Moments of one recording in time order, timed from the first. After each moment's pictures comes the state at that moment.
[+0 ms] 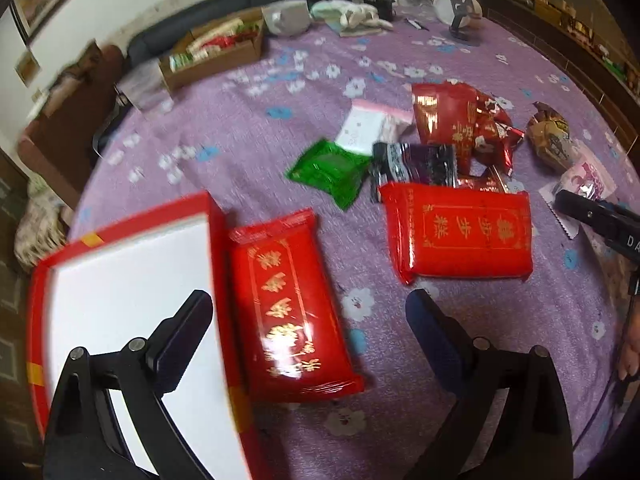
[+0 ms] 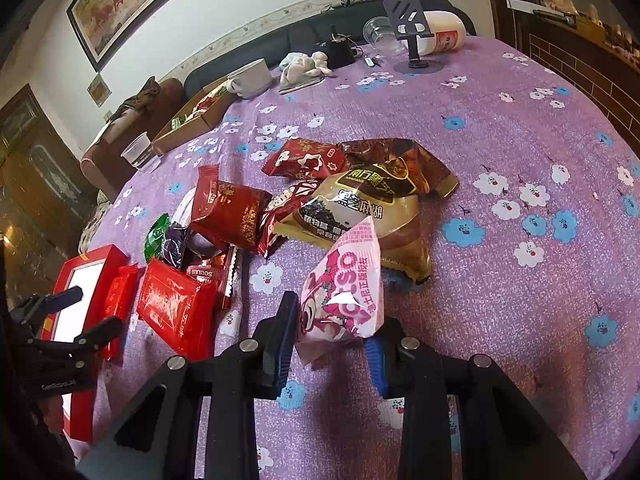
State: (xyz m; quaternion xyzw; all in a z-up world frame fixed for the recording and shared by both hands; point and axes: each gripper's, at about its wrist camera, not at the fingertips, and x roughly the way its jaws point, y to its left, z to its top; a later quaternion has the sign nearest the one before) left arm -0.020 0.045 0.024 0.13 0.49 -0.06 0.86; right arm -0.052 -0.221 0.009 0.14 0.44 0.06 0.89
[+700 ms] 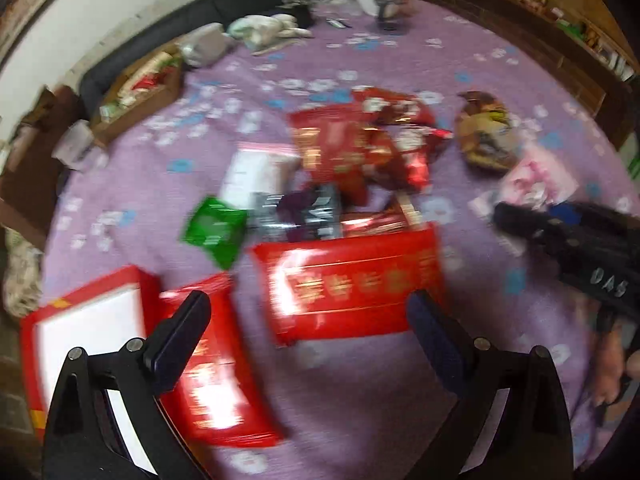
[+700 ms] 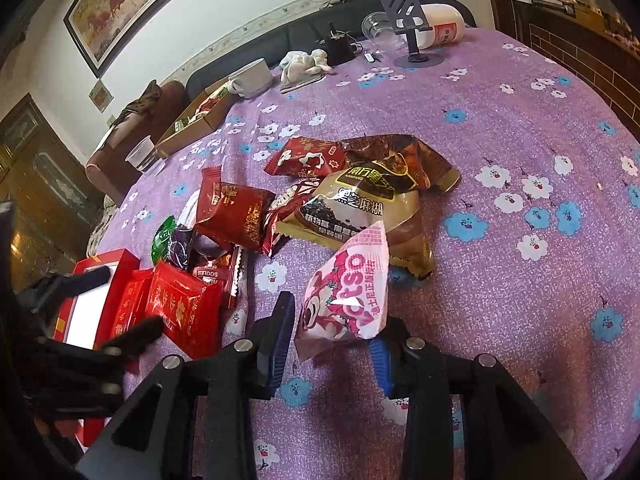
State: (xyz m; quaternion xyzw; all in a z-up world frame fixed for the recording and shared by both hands) left arm -0.013 -0.041 0.031 0.17 0.48 -0.15 0.84; right arm -0.052 -0.223 0.009 0.17 0.44 0.07 0.88
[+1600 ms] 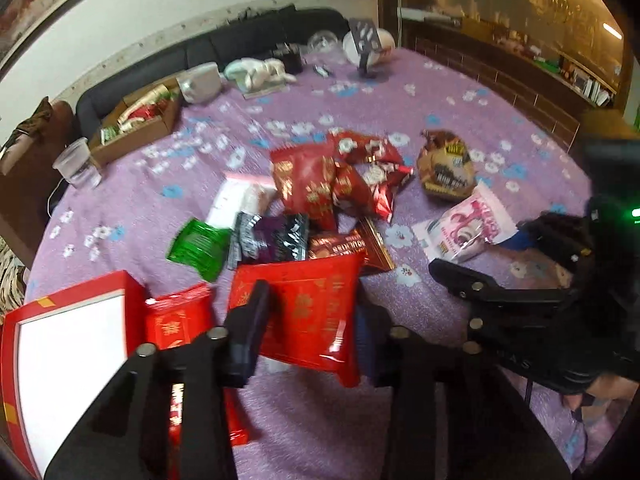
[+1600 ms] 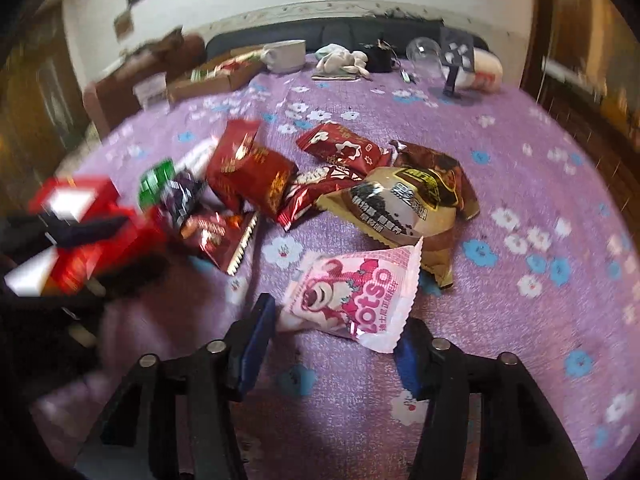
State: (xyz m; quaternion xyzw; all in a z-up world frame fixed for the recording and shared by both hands) left arm -0.044 -0.030 0.049 0.13 0.40 -0.18 0.89; right arm -0.061 -0.173 0.006 -0.02 0.43 0.06 0.90
